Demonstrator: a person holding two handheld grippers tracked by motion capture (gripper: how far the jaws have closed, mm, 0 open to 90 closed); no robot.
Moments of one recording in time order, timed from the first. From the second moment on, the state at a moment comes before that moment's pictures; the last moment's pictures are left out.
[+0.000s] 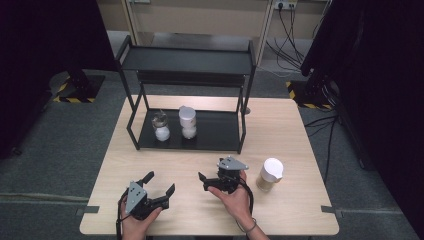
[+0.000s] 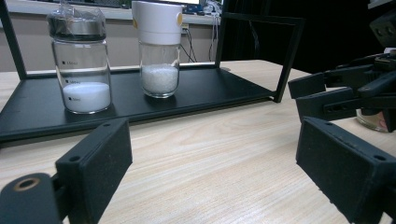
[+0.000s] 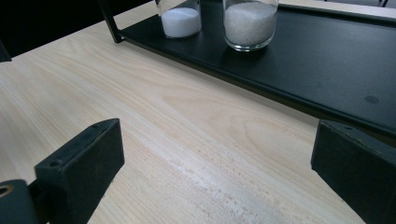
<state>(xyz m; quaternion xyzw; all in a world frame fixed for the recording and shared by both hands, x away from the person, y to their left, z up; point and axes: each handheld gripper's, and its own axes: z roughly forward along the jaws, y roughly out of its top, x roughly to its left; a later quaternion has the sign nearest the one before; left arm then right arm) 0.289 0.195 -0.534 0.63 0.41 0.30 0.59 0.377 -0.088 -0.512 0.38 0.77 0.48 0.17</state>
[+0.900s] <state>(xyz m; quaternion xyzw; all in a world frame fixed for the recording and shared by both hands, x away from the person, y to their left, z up) 0.289 0.195 -0.534 0.63 0.41 0.30 0.59 0.364 -0.098 -0.525 0.38 0.77 0.48 0.18</state>
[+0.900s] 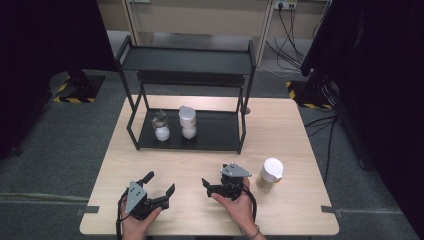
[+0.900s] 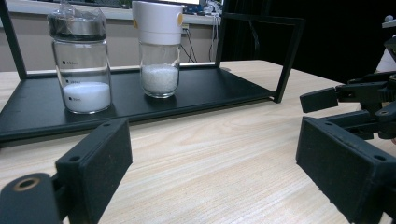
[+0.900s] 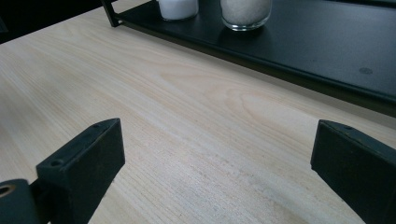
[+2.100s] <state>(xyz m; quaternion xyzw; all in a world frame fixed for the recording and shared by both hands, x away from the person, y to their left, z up) 0.289 0.195 -0.534 0.63 0.41 0.31 0.59 0.364 -0.113 -0.498 0.38 0.75 0.51 0.19</state>
